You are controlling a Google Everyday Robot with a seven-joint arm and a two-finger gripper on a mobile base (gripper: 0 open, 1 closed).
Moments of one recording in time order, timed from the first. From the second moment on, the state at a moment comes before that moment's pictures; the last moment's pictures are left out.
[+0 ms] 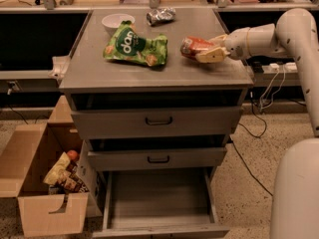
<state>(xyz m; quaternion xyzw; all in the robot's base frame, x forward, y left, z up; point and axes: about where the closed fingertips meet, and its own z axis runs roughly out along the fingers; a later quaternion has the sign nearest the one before) 0.781 -0.187 0.862 -0.44 0.72 0.23 0.49</state>
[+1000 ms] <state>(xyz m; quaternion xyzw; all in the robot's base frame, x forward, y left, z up) 0.799 -0.187 0.873 -0.40 0.71 0.22 0.53</state>
